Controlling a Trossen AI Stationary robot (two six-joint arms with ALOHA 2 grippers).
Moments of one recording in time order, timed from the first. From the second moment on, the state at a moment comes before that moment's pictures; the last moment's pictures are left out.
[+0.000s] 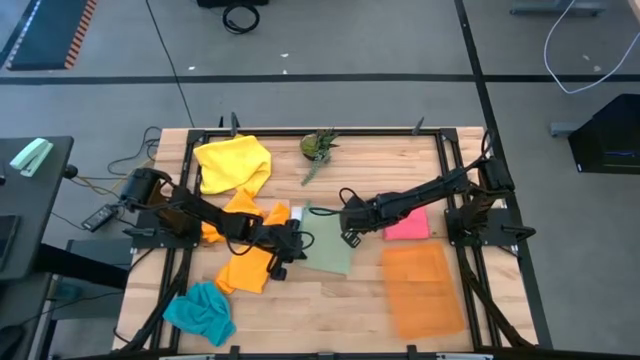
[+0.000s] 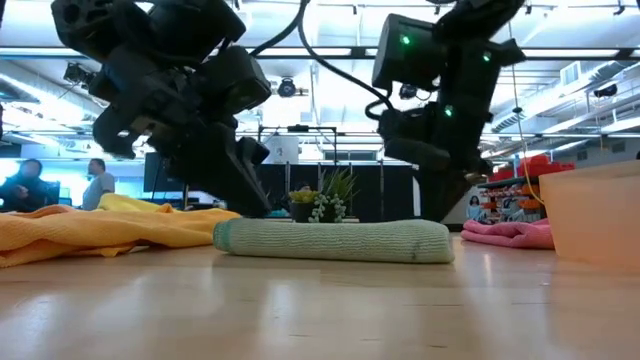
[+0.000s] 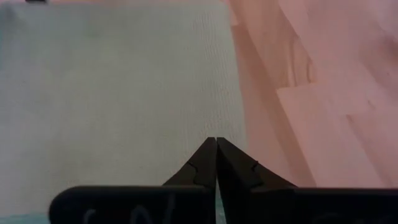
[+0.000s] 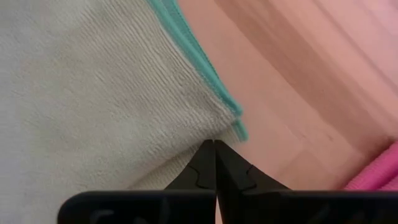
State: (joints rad) left arm -0.21 1.68 0.68 0.29 0.01 -0.02; right arm 0.08 1.77 1.04 -0.61 0.29 0.82
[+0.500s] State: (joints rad) left arm -0.11 1.44 0.68 0.05 0.00 0.03; right arm 0.22 1.77 1.13 -0.75 0.31 1.11
